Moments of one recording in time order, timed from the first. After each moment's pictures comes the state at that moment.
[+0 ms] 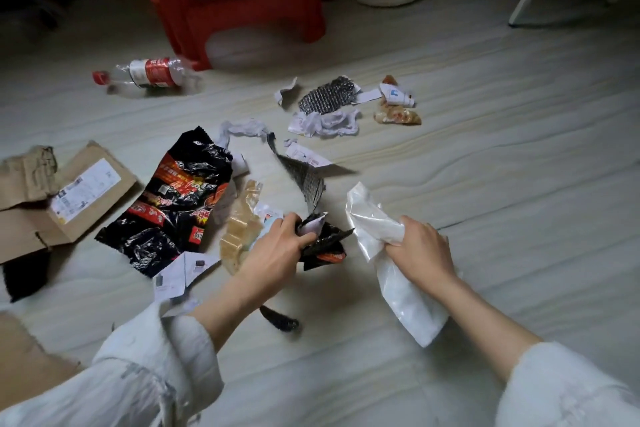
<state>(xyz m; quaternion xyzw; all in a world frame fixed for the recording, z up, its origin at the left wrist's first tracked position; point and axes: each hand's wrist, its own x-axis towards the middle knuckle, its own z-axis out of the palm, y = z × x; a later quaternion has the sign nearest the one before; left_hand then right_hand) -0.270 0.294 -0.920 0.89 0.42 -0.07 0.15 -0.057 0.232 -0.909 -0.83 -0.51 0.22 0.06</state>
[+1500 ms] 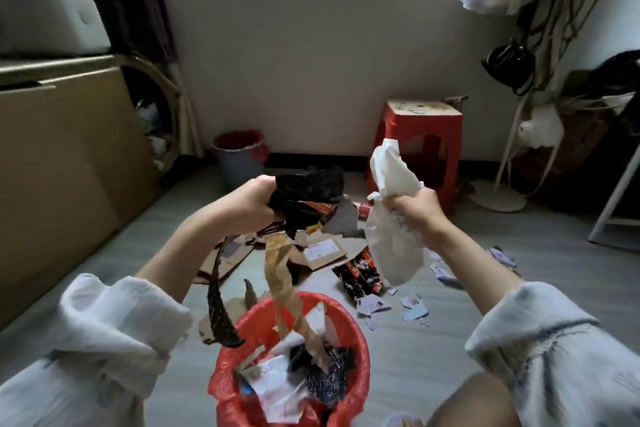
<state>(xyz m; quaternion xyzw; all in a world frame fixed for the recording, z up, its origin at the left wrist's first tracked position) -0.636 0.033 -0.483 0.76 0.58 0.22 0.18 -0.383 0.094 -0.528 -0.60 -0.52 0.40 0.46</state>
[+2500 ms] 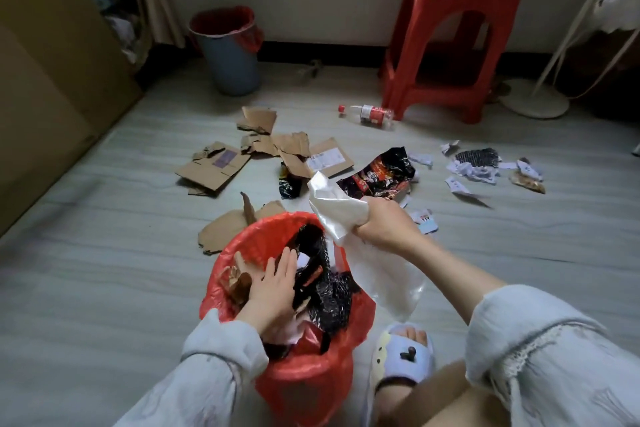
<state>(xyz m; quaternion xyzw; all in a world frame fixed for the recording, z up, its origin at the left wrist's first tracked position) -0.614 0.013 -0.792 0.68 0.68 -0.18 0.22 -0.426 0.093 -0.679 -0.61 -0.74 0.27 0.07</state>
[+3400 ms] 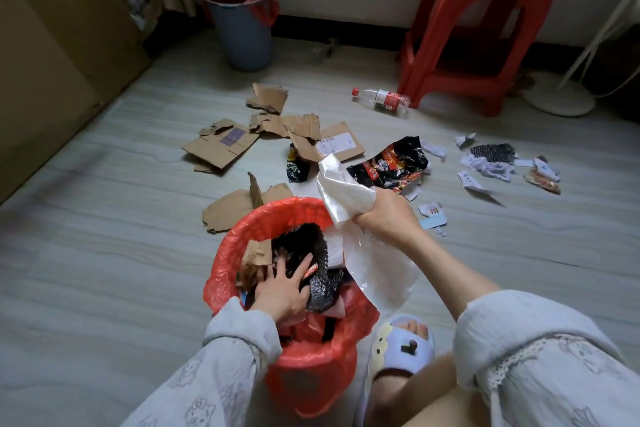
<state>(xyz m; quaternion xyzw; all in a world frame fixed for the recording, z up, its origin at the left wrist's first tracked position) -0.610 0.000 -0.818 0.60 0.73 -0.14 0.30 -0.445 0.097 -0.692 -0.64 -0.70 0.31 0.09</state>
